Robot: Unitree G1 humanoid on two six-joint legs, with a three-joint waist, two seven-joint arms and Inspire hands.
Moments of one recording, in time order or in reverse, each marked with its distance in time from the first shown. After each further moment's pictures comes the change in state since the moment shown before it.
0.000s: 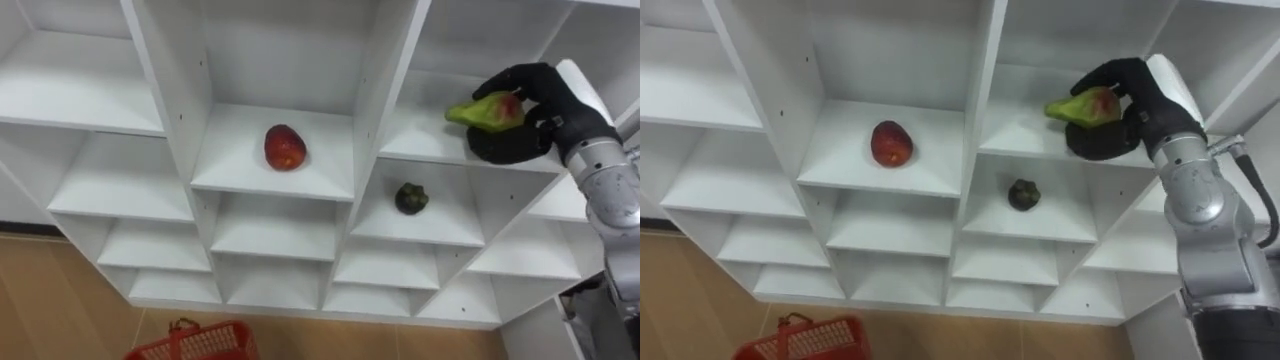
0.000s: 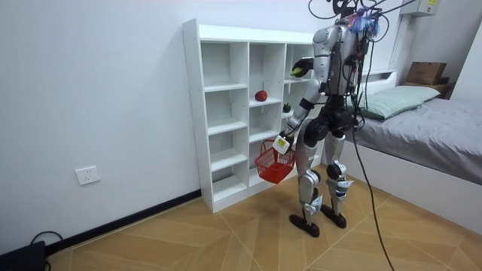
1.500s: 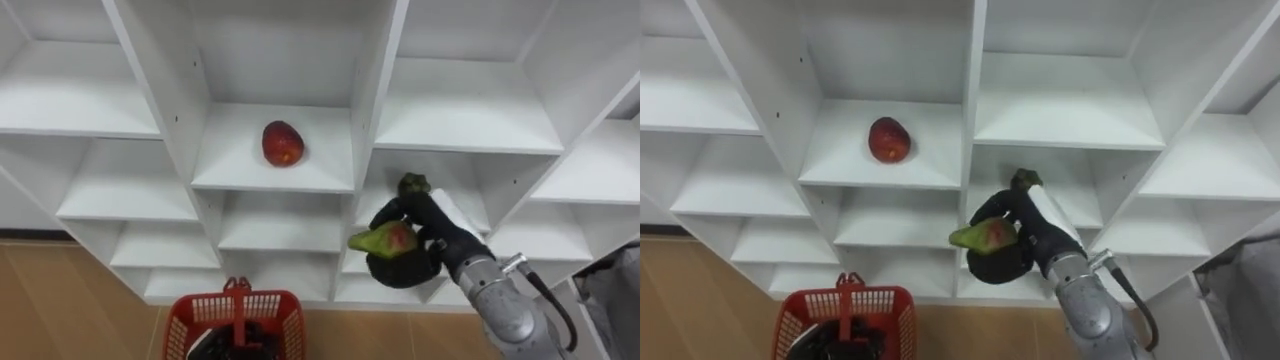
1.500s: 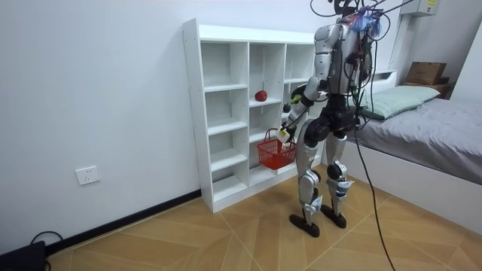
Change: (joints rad) left arm -0.033 -0.055 -0.218 -0.143 -0.115 -0.015 -0.013; right arm 0.258 0.206 0.308 -0.061 -0.035 -0.005 0.016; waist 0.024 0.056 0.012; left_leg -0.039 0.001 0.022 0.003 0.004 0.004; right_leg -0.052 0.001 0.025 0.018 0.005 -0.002
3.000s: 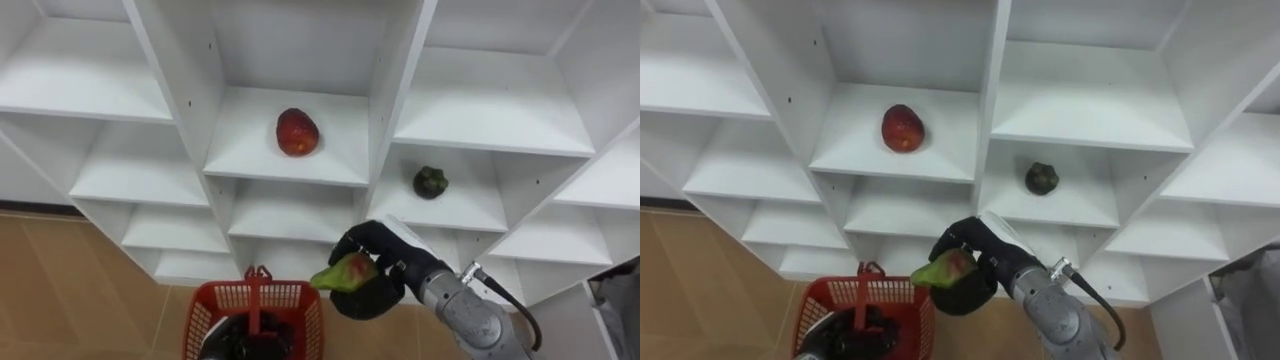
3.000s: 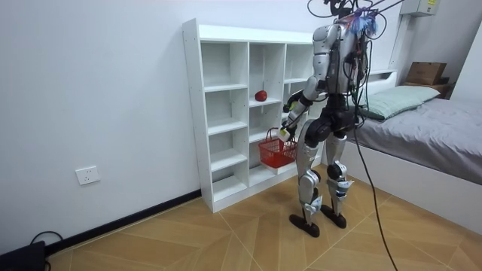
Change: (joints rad) left arm -0.055 -0.017 -0.042 0.008 -0.001 0.001 -0.014; right arm -0.027 0.031 0.099 0.048 -0.001 0.018 0.092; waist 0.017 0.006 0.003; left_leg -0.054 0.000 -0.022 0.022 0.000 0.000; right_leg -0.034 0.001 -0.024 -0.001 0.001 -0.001
